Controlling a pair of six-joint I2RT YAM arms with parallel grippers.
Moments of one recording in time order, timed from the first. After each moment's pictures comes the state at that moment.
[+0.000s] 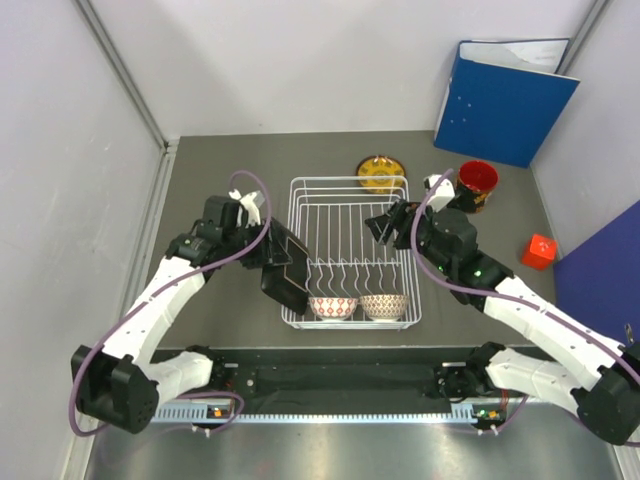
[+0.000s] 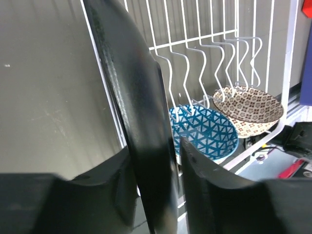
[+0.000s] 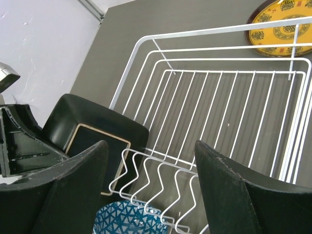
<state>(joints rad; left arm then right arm) -0.31 1.11 0.93 -0.64 0.43 -0.47 0.67 0.98 0.75 0.03 0.11 0.58</state>
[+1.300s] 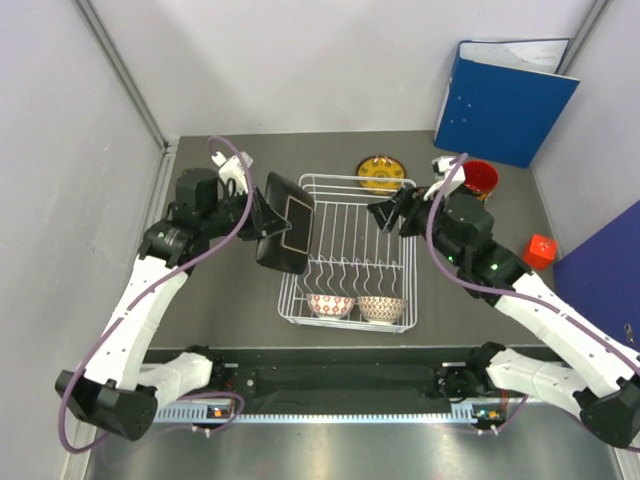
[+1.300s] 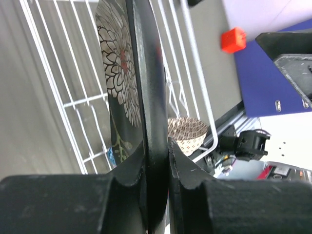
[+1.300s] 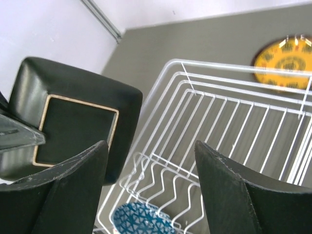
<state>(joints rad) -0.31 1.08 1.19 -0.65 0.52 -0.51 0.68 0.97 0.91 -0.10 0.11 0.52</state>
